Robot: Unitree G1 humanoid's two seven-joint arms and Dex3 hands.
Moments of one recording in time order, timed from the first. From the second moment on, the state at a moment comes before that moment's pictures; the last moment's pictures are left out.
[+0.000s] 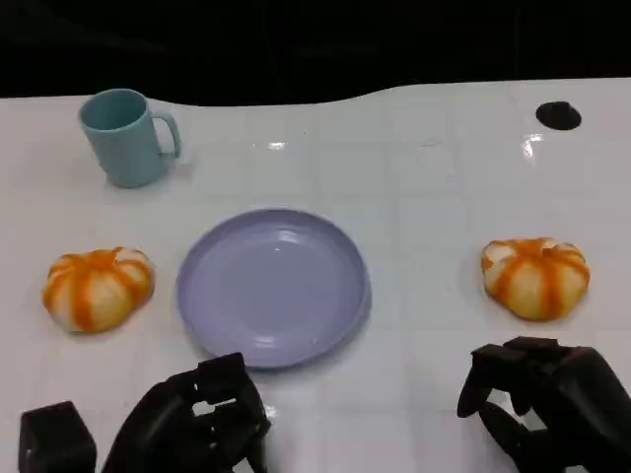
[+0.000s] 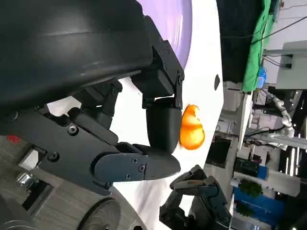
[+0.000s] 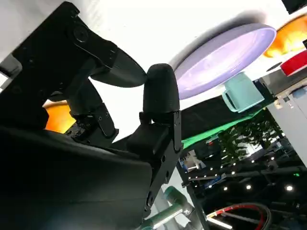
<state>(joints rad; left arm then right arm) 0.04 0.03 0.00 0.41 -0.30 -0.31 -0.67 -0.07 -0.35 0.28 0.48 -0.77 -0.79 -0.57</state>
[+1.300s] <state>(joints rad) 0.04 0.03 0.00 0.41 -0.30 -0.31 -0.67 -0.03 -0.37 0.23 0.31 -0.74 -0.68 -0.49</state>
